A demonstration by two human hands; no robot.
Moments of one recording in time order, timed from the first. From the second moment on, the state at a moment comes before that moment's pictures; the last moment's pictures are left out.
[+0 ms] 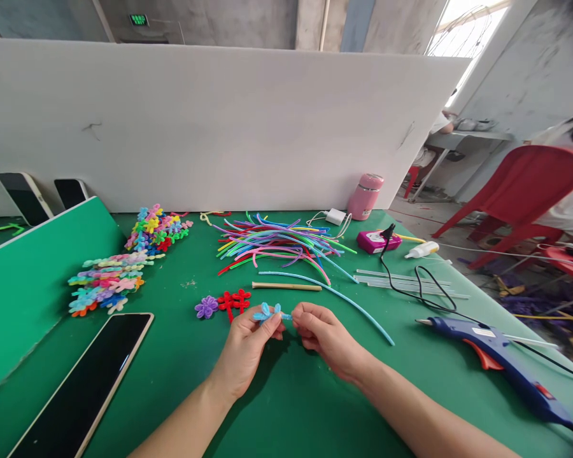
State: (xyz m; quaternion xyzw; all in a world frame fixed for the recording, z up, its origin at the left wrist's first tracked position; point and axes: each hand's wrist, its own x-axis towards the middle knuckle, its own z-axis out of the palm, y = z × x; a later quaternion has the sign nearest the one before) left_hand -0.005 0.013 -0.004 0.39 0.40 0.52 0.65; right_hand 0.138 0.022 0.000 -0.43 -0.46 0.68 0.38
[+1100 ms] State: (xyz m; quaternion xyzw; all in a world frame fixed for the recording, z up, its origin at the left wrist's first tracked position) left_hand -0.008 0.016 0.000 0.24 0.35 0.50 0.76; right_hand 0.148 0.017 -0.003 -0.36 -0.84 0.00 0.40
